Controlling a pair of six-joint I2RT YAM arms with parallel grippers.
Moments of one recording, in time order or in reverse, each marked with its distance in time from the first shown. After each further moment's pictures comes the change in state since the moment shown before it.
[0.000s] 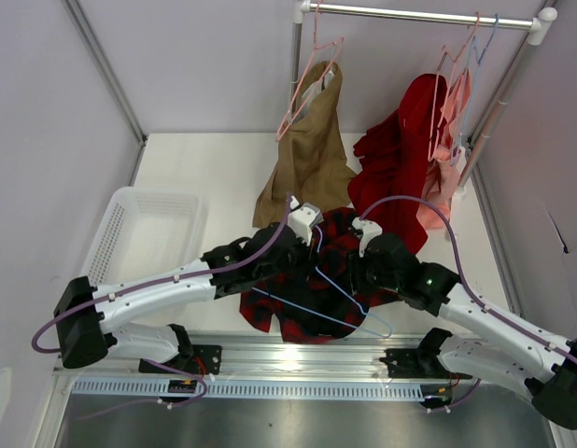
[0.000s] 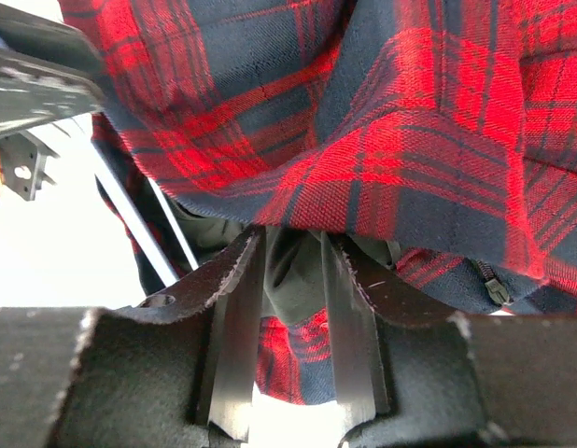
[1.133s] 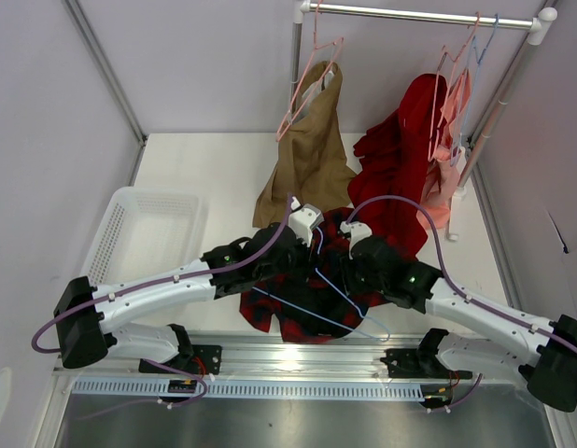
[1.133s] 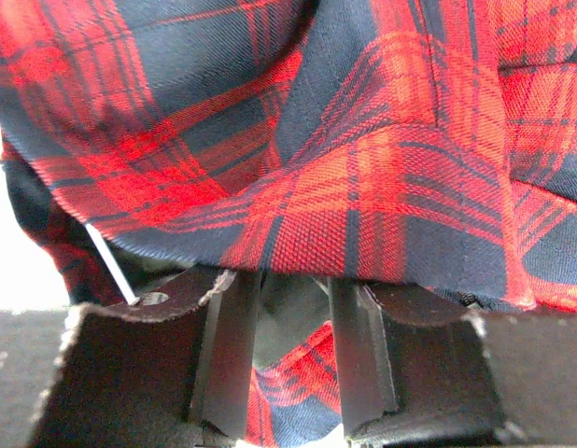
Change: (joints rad) left arm 0.000 -0.004 0.000 -0.008 0.016 0.008; right arm 0.075 0.108 0.000 0.036 0.156 -0.034
